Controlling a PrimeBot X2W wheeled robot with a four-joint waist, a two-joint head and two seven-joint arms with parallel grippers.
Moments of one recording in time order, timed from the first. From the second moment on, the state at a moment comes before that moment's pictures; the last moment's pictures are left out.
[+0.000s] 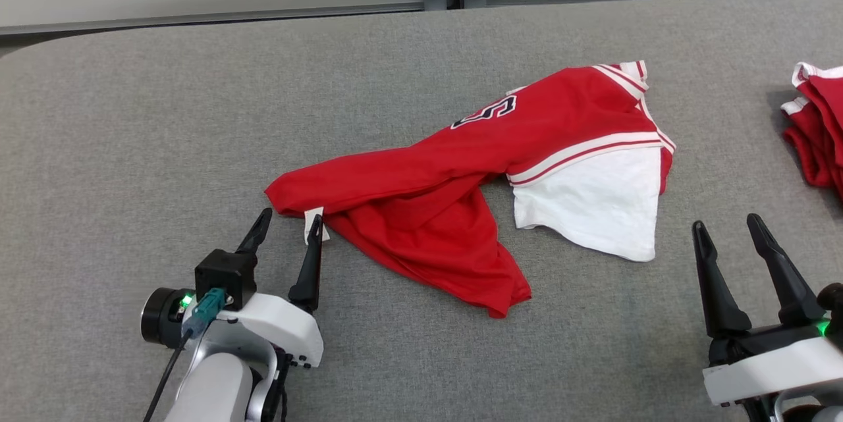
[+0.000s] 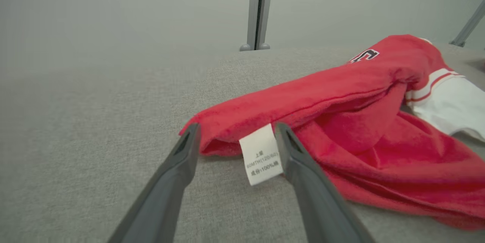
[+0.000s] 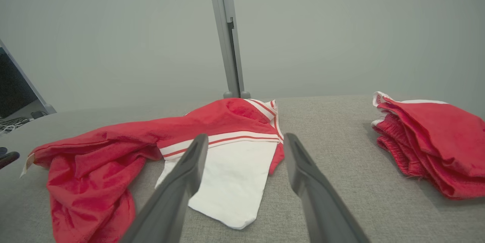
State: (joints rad) left arm -0.25 0.08 -0.25 0.35 -0.22 0.01 -0.16; right arm 0.03 -0.20 0.05 -0.12 0.31 0.13 -0.03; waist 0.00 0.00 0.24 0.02
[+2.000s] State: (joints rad) left arm -0.35 0.20 -0.25 0.06 -0.21 0.10 -0.14; right arm -0.37 -0.38 0.00 0.06 0.37 0.13 -0.24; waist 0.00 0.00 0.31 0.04
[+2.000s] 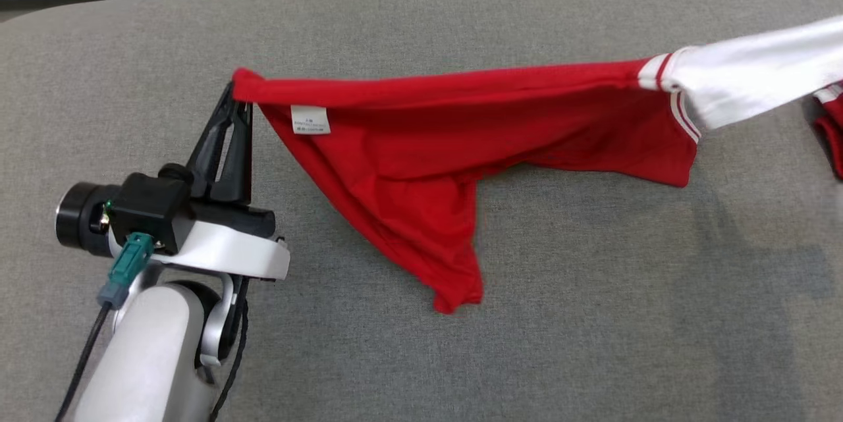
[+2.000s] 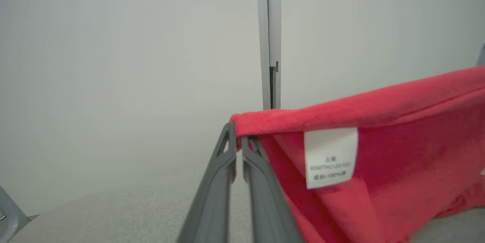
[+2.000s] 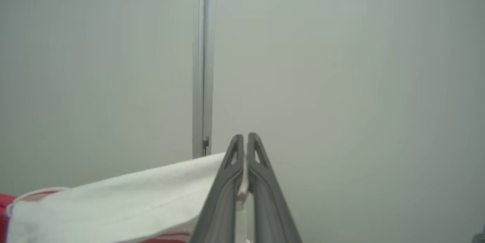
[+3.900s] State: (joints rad) left arm -1.29 0.07 -0.18 1.14 -0.39 -0.04 -0.22; right arm -1.30 -0.31 0.59 0.79 0.68 0.13 -0.26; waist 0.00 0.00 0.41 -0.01
